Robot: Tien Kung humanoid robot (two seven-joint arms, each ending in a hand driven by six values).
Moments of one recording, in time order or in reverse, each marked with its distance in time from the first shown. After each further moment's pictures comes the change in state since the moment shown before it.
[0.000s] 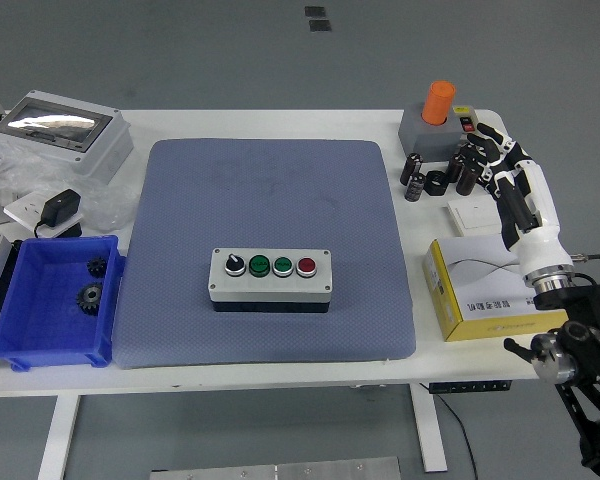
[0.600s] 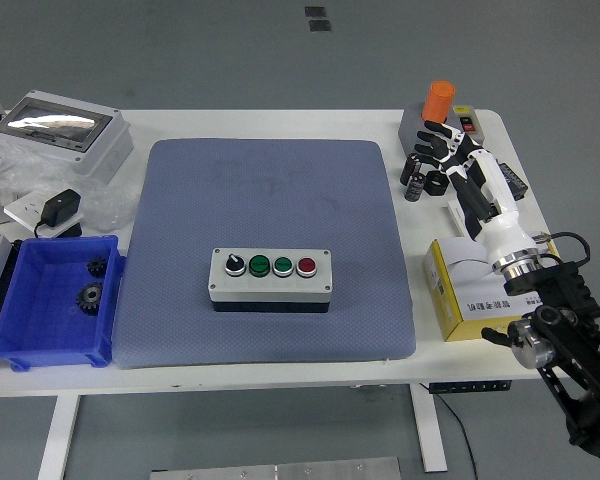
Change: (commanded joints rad) left arm 0.033 -0.044 0.009 -0.008 0.002 -0.012 0.071; right arm 0.129 -0.021 -0.161 -0.039 -0.003 0.013 -0.027
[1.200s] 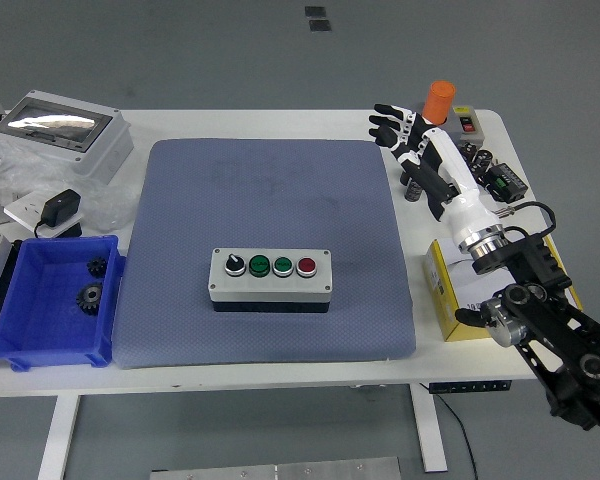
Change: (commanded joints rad) left arm 0.013 -0.019 -0.012 0.000 0.017 0.002 -0.002; right arm 0.114 0.008 -0.094 -0.014 -0.025 -0.005 -0.016
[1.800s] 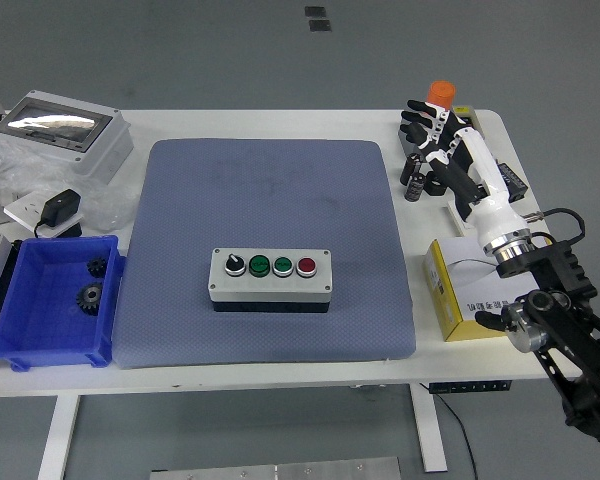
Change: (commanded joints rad) left arm -0.007 0.007 0.001 0.000 -0.005 0.000 0.001; right arm -0.095 -0.015 0.123 0.048 -0.032 -0.006 0.000
